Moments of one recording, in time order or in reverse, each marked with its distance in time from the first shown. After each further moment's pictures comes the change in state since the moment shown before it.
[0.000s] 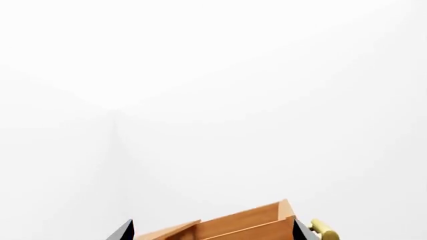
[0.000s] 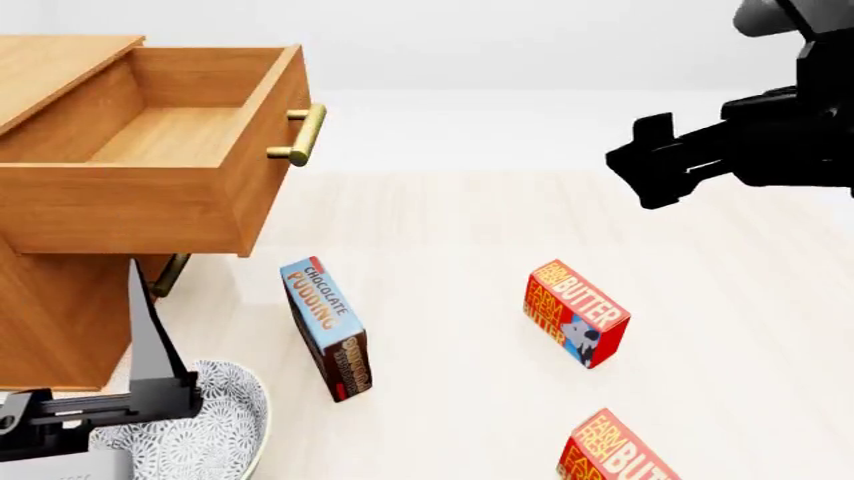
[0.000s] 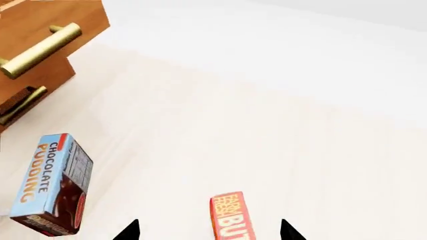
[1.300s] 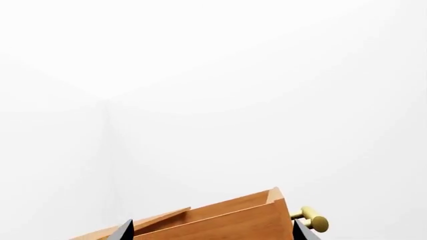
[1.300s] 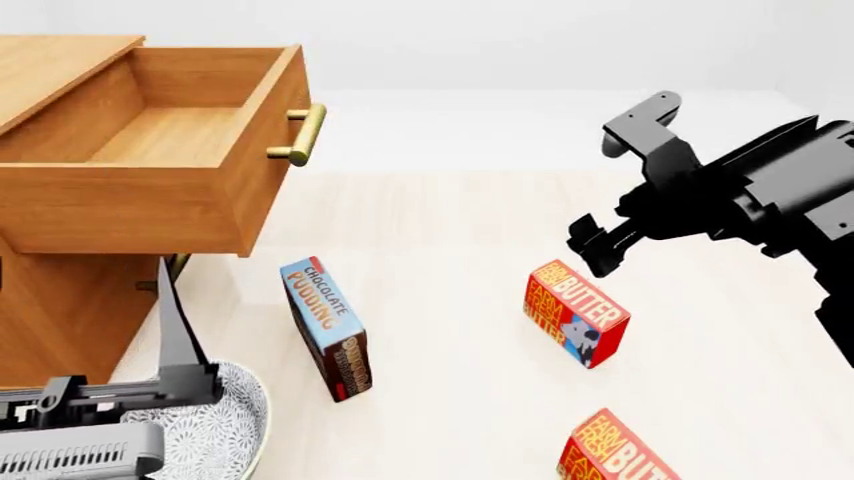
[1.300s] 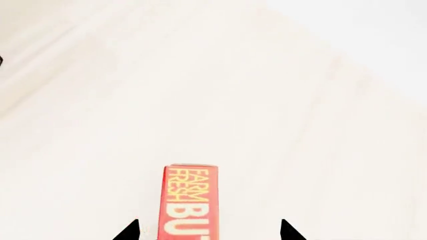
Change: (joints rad) left arm -0.092 0.056 0.066 -0.092 -0.011 0.008 0.051; right arm -0.065 -0.271 -0.653 0.510 -0.705 -0.577 -0.790
